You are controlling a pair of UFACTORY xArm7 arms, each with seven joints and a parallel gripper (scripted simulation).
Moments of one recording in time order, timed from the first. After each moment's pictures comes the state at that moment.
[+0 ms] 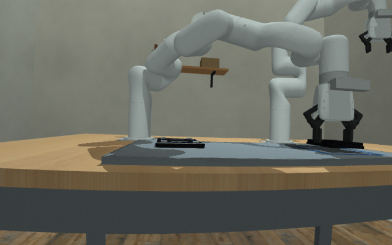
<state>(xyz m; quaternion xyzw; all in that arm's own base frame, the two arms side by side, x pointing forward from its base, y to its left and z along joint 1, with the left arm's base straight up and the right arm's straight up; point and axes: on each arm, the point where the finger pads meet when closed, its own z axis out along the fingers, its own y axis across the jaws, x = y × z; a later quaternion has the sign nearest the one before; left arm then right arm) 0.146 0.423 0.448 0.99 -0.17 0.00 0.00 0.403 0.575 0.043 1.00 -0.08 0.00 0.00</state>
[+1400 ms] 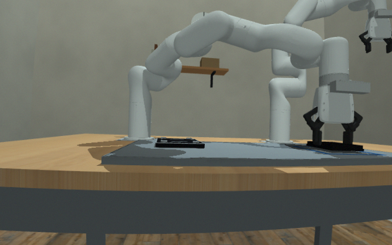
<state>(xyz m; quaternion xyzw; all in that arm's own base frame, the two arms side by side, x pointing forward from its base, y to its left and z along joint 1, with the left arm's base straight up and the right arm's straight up) 0.146 0.423 0.448 0.99 -0.17 0.00 0.00 0.403 0.575 0.036 1.00 -0.08 0.00 0.00</state>
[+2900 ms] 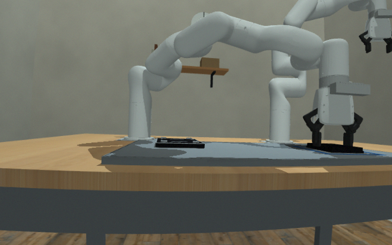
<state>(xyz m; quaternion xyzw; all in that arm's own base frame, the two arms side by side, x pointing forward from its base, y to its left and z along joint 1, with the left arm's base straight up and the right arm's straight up) 0.146 0.423 0.448 0.99 -0.17 0.00 0.00 0.403 0.575 0.032 1.00 -0.08 0.00 0.00</state>
